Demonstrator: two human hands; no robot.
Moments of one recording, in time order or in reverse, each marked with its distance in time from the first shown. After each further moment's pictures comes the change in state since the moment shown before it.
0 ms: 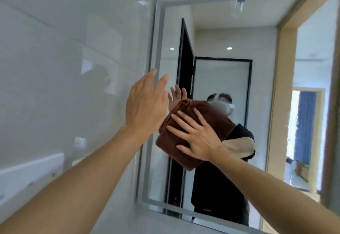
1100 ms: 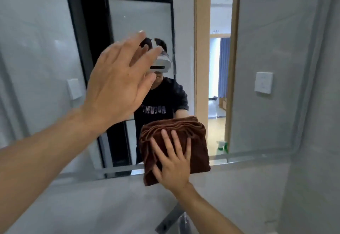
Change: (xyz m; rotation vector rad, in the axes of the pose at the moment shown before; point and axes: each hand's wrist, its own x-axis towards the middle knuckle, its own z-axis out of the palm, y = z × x) left_hand -0.050 0.200 0.074 -0.317 -0.023 0.497; right_hand -0.291 -0.096 0.049 0.116 0.030 0.816
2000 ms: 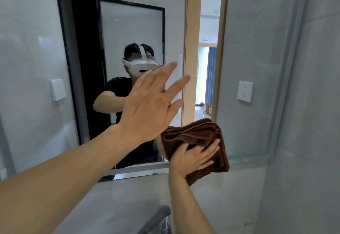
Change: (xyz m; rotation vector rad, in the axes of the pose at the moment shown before) left_hand -0.005 0.066 0.029 -0.147 -0.084 0.015; right_hand 0.037 0.025 -0.011 0.235 0.420 1.178
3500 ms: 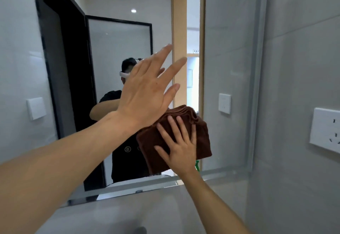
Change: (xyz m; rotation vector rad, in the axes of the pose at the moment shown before) left_hand 0.097 0.042 0.005 -0.043 0.100 0.004; right_hand 0.125 -0.001 -0.031 -0.219 -0.223 -1.198
